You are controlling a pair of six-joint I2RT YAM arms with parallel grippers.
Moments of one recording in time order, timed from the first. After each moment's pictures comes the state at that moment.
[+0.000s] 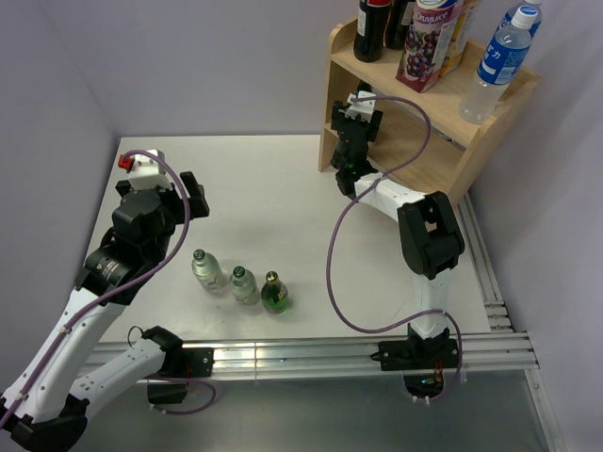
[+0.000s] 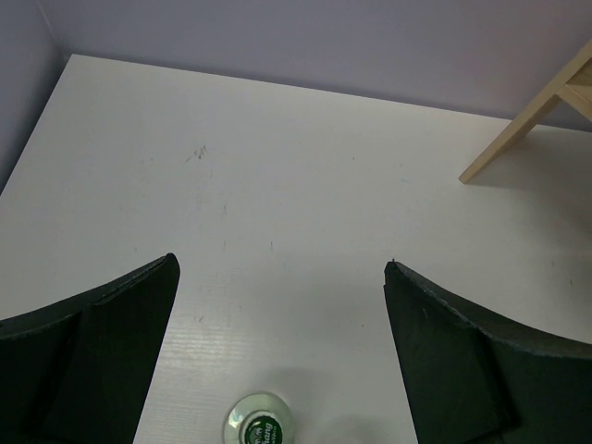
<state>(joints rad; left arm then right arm) -0.52 0.81 1.08 -0.49 -0.52 -0.28 0.41 1.98 1.42 0.76 0.74 -0.09</state>
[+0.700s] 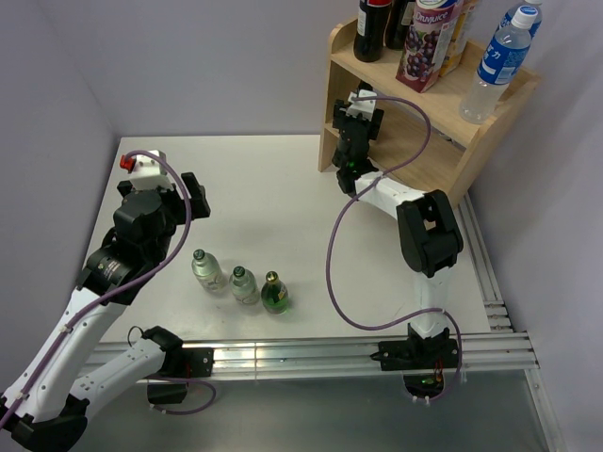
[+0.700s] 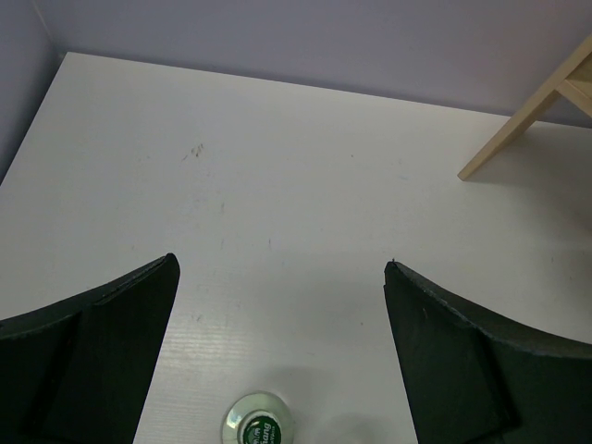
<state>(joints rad) -0.52 0.81 1.07 -0.48 -0.51 -0.28 0.40 2.00 1.43 0.78 0.73 -0.11</state>
